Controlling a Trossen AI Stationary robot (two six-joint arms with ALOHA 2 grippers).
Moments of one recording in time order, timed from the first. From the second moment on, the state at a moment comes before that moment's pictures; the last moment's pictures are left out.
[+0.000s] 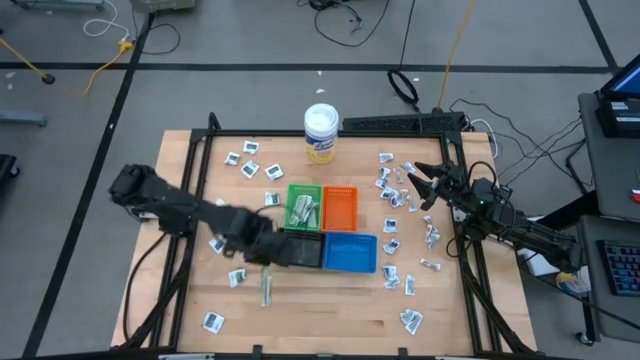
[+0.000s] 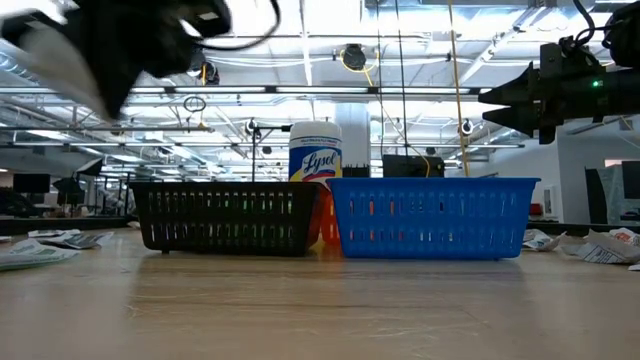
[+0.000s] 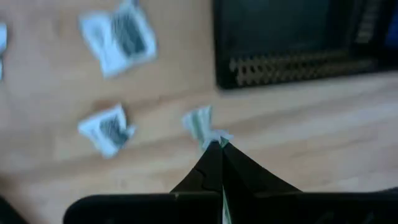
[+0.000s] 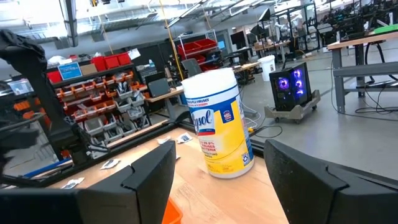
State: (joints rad) left arm -0.29 1.59 1.24 -1.05 0.16 -1.68; right arm -0.43 0.01 0.02 0.10 0.13 0.27
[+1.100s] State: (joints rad) left arm 0.32 1.89 1.51 -1.00 0.26 -1.06; right arm -0.43 0.01 0.02 0.10 0.13 0.27
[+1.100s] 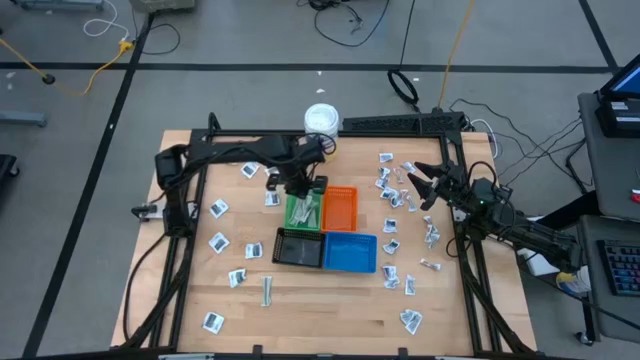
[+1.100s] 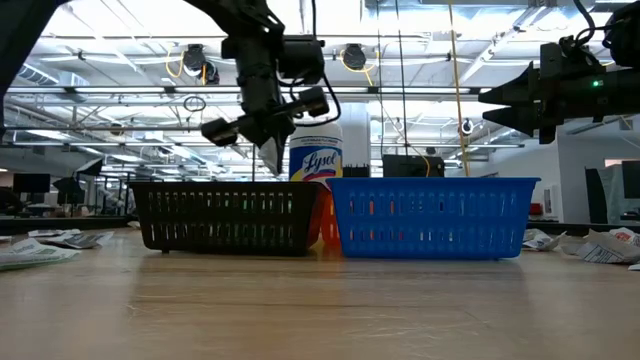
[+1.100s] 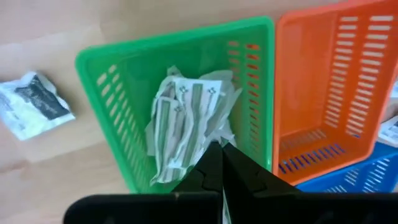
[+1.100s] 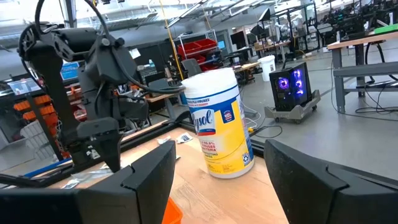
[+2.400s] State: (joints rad) left arm 0.23 1.88 1.51 -1.09 0.07 -1.20; right arm -0.43 0.01 0.02 0.10 0.13 0.27
